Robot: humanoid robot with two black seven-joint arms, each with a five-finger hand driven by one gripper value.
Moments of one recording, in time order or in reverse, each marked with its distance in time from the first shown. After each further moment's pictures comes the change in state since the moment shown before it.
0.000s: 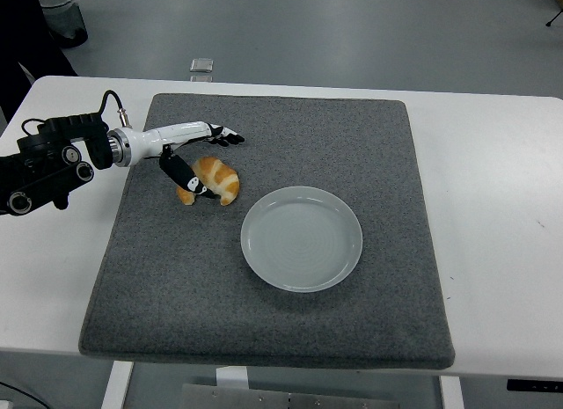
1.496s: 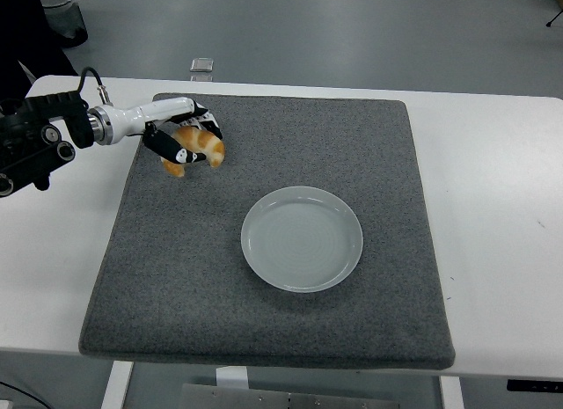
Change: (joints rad) left arm -0.074 0.077 -0.016 0.016 -0.007 -0.007 -0.031; right arm 0.000 0.000 0.001 -0.001 0.000 -0.002 0.000
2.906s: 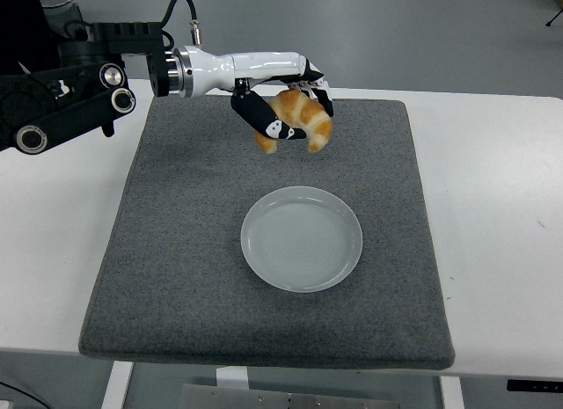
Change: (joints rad) left arm -0.213 -0.109 0.019 -0.288 0.001 -0.064 0.008; right arm 0.000 0.000 0.000 0.001 0.001 0.001 0.000
